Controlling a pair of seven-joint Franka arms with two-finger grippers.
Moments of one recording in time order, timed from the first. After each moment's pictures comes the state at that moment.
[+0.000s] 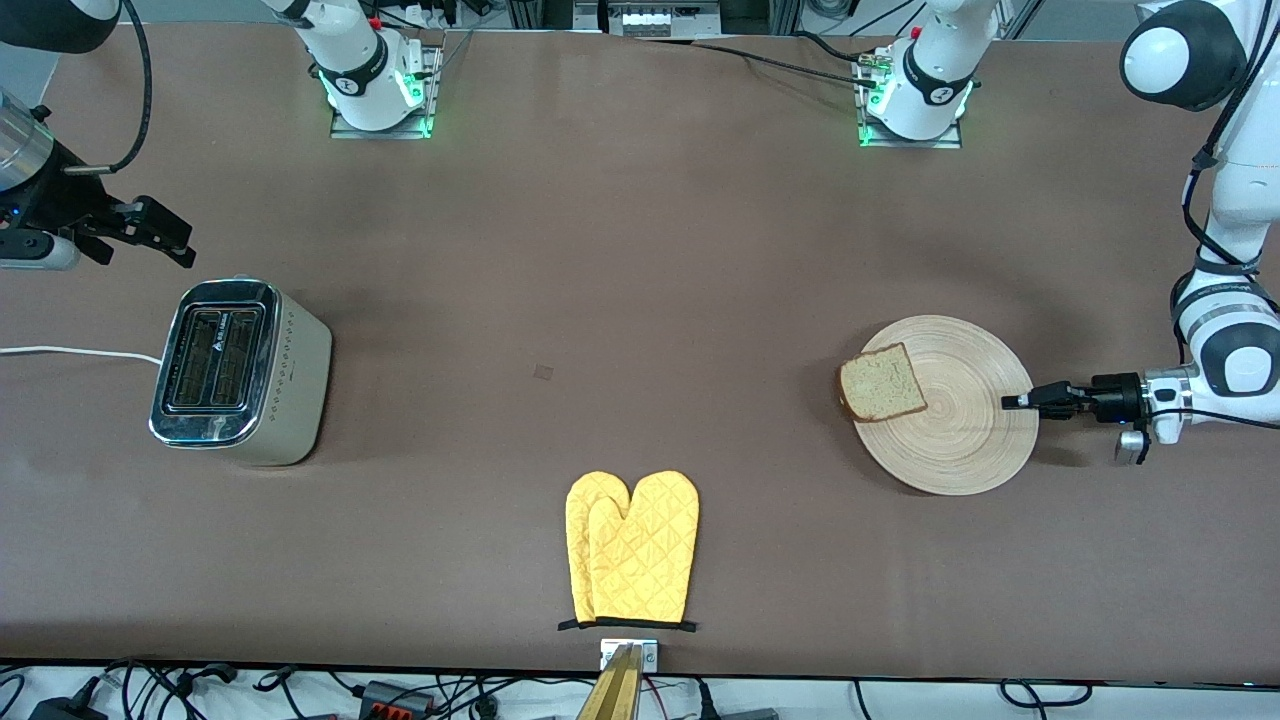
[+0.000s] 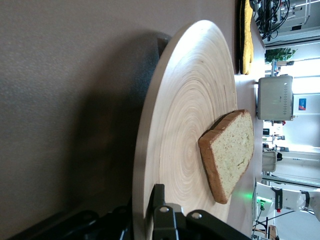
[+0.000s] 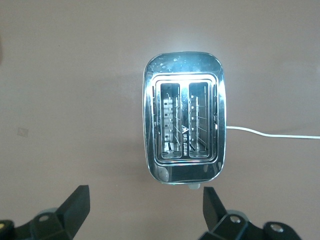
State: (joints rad) left arm 0.55 0.96 -0.09 -1.43 -0.79 1.66 0.95; right arm 0.01 -0.11 -0.03 -1.87 -0.02 1.82 0.01
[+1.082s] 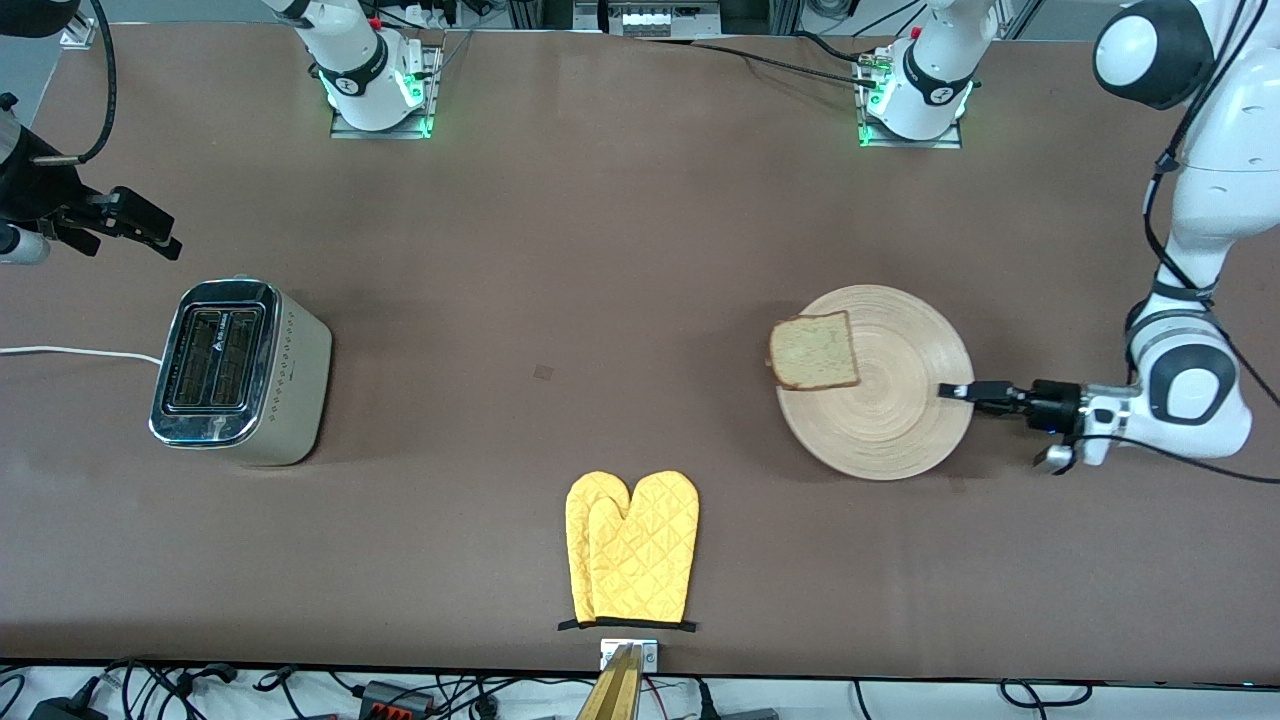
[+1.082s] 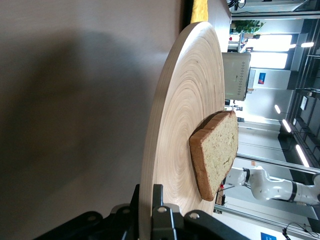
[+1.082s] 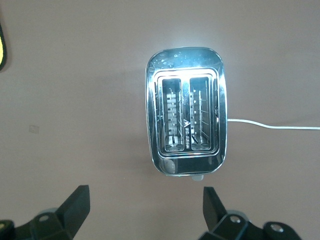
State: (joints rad) left arm 0.41 0.91 -0.22 -1.45 -0.83 1.59 0.71; right arm 0.00 -0.08 -0.04 -1.79 0.01 1.74 0.01
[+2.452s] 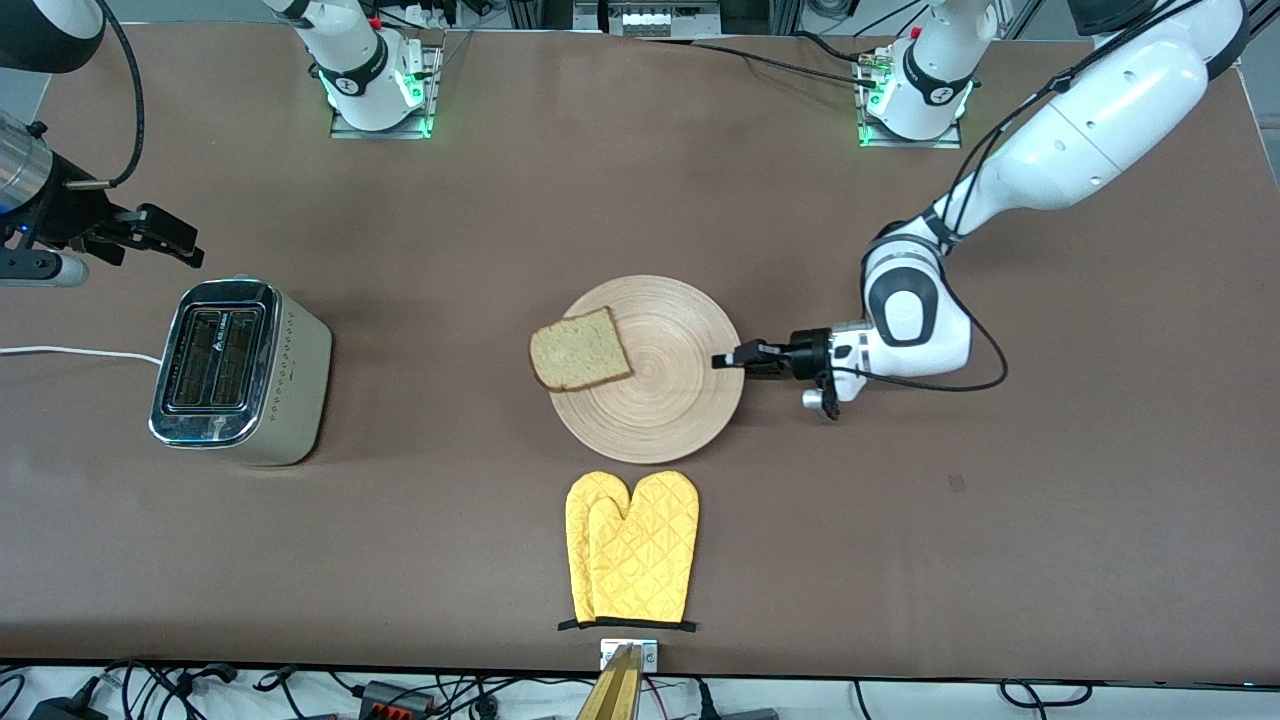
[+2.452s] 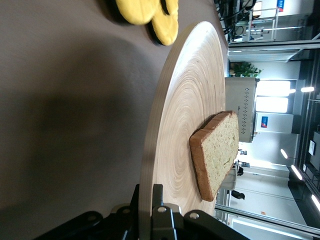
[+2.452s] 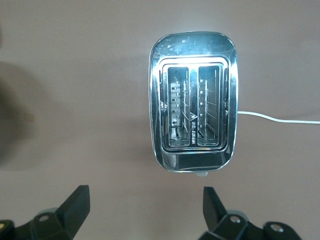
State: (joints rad) left arm 0.32 0.87 -0.77 -1.93 -1.23 2.49 0.88; right arm 0.01 -0.03 -0.03 -1.78 0.01 1.72 0.00
